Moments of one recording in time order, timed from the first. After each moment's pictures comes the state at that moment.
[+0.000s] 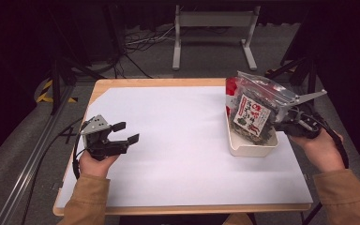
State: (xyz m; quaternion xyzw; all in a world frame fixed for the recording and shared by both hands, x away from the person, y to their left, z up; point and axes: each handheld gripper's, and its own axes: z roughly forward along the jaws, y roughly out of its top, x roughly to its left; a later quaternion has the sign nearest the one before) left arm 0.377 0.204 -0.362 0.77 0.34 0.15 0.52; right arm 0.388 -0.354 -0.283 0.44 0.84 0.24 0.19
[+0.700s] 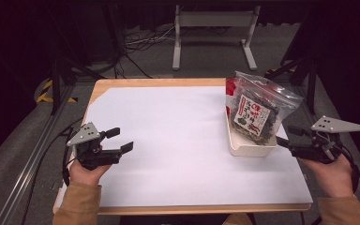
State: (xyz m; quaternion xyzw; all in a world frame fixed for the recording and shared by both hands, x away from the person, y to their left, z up) left arm 0.348 0.218 -0.357 0.77 0.32 0.15 0.54; right arm 0.324 -0.382 -0.305 0.39 0.78 0.42 0.24
